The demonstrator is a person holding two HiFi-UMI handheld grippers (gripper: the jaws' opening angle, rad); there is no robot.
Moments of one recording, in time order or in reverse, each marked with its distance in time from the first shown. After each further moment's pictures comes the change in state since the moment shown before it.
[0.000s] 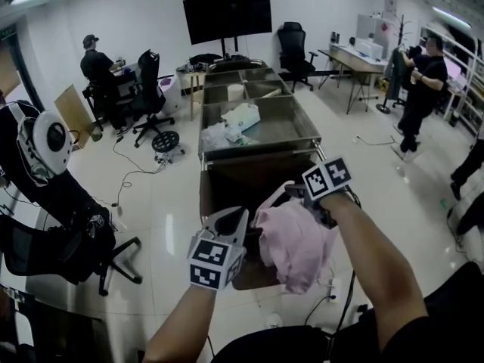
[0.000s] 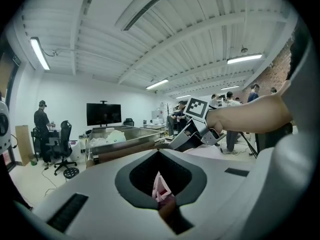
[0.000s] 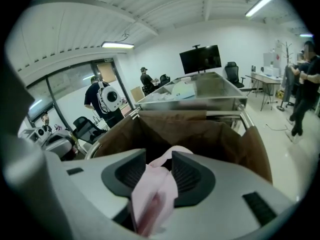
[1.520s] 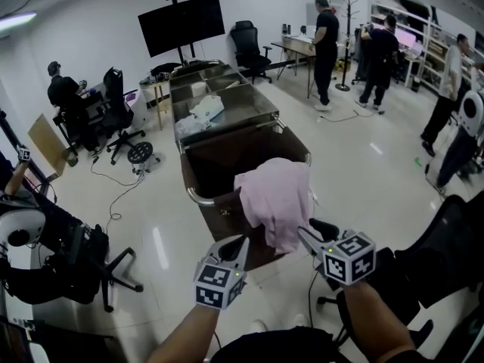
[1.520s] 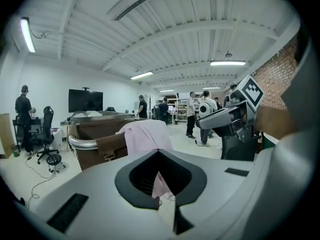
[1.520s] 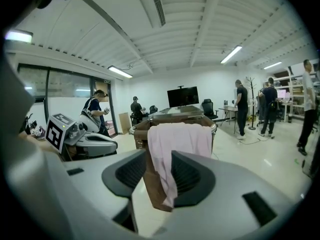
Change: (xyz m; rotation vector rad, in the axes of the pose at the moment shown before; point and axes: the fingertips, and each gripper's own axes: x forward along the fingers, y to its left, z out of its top) left arm -0.118 -0.121 -0.092 -0.014 0.105 -0.224; right arm -0.184 0.146 -0.210 -0.025 -0.417 -0.259
